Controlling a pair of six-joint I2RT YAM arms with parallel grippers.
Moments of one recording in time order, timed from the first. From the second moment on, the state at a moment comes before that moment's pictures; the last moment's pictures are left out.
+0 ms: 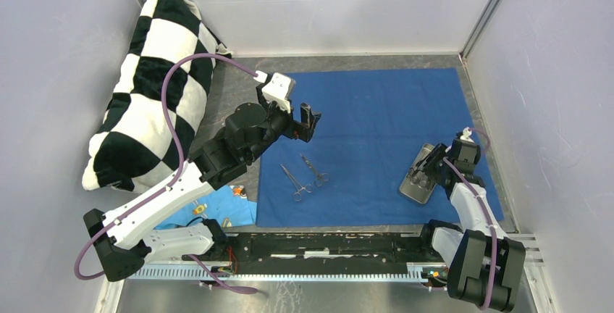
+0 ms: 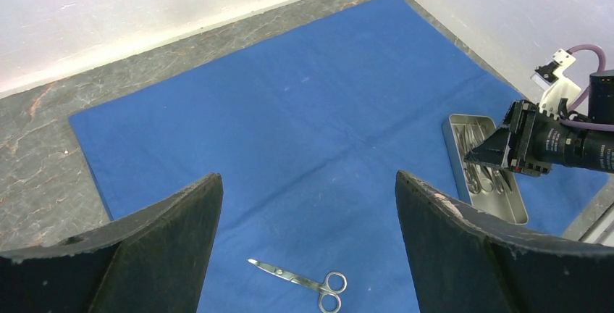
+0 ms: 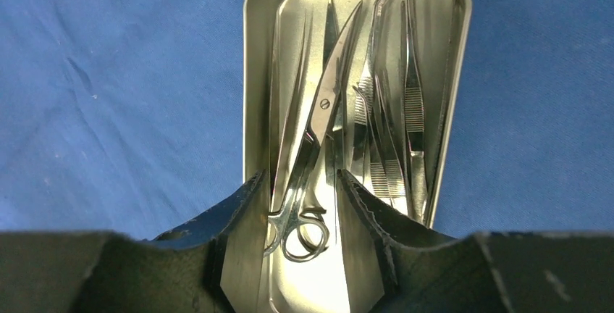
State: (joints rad) left arm -0.90 1.06 1.11 -0.19 -0.30 -0.16; right arm -0.26 0.98 0.38 -0.23 -0.16 0.45
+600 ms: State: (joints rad) left arm -0.90 1.06 1.11 -0.19 -0.29 -0.16; right arm -0.28 1.04 0.29 -0.05 -0.25 0.59
